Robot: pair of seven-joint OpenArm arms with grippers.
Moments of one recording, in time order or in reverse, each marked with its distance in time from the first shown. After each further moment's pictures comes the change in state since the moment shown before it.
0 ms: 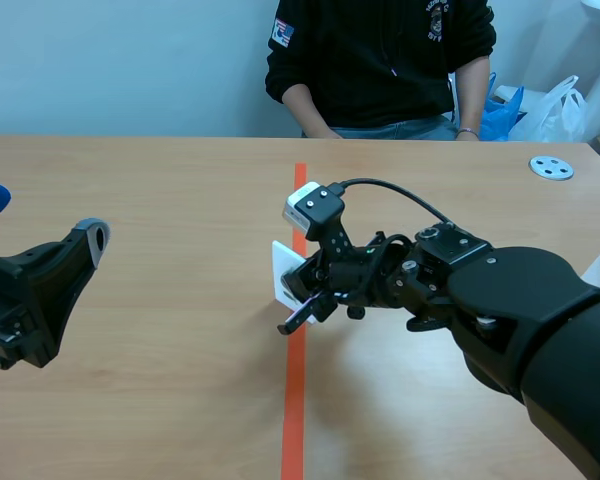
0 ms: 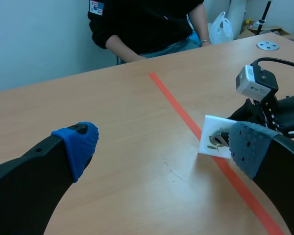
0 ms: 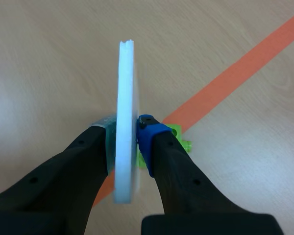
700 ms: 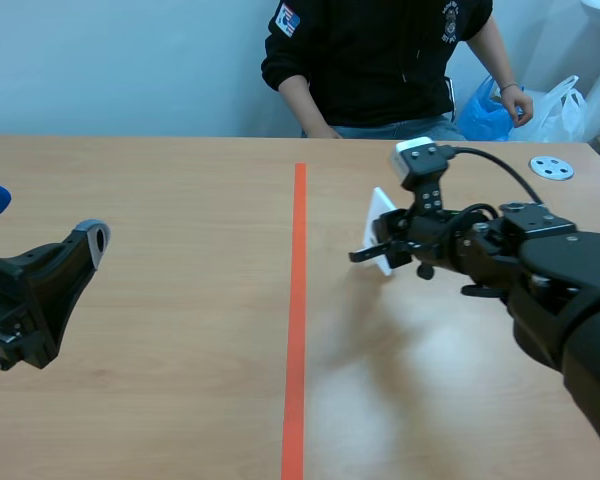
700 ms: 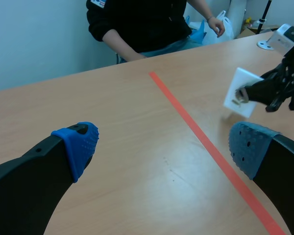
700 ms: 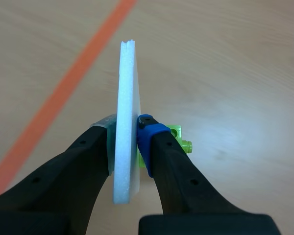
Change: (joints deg) left arm 0.0 0.0 0.0 0.0 0.0 0.0 0.2; right arm -0.5 1.9 20.9 0.0 0.0 -9.0 -1.7
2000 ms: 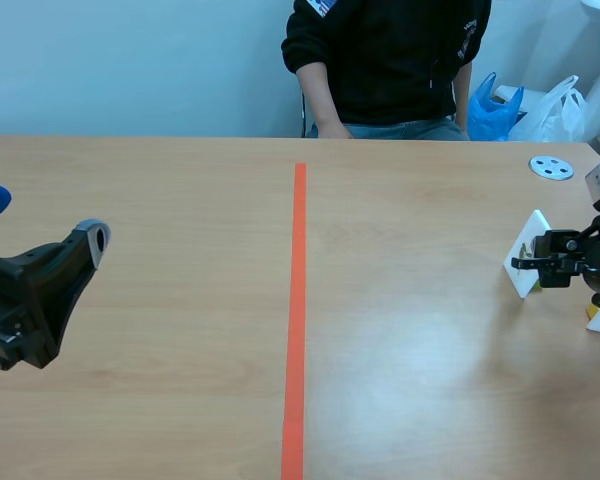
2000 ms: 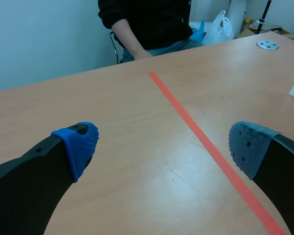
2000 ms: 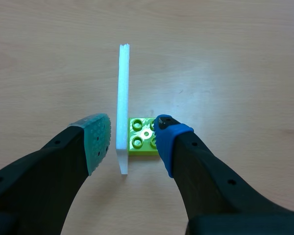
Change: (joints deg) left arm 0.0 0.0 0.0 0.0 0.0 0.0 0.0; right arm -8.6 12.2 17.1 0.0 6.4 -1.5 4.1
